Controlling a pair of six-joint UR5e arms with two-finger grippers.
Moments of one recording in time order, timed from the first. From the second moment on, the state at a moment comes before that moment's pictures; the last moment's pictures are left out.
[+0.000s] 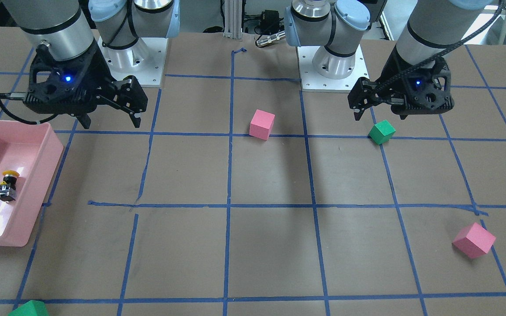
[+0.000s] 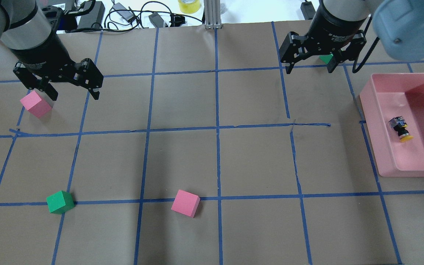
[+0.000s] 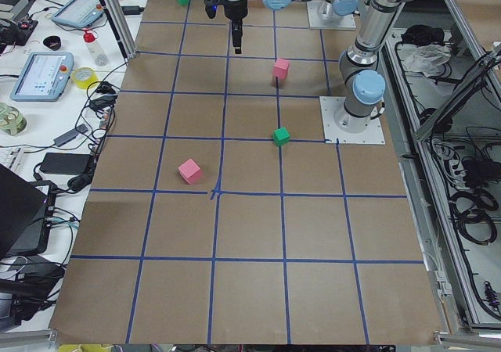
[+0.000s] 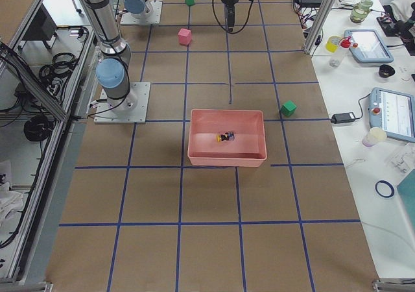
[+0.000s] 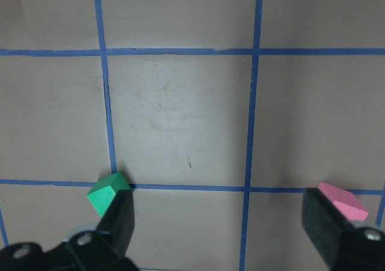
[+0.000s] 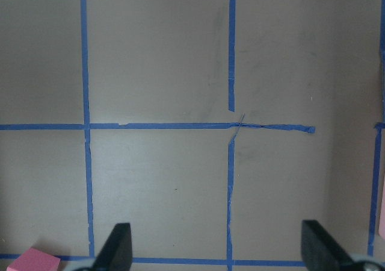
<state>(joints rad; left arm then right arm) -1.48 -1.57 -1.58 -1.62 1.64 0.07 1.57 -1.53 1.53 -1.64 -1.51 0.01</state>
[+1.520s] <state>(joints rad) -1.48 -1.57 -1.60 -1.60 1.64 0.08 0.96 -1.39 1.81 -2.02 -1.61 -0.53</state>
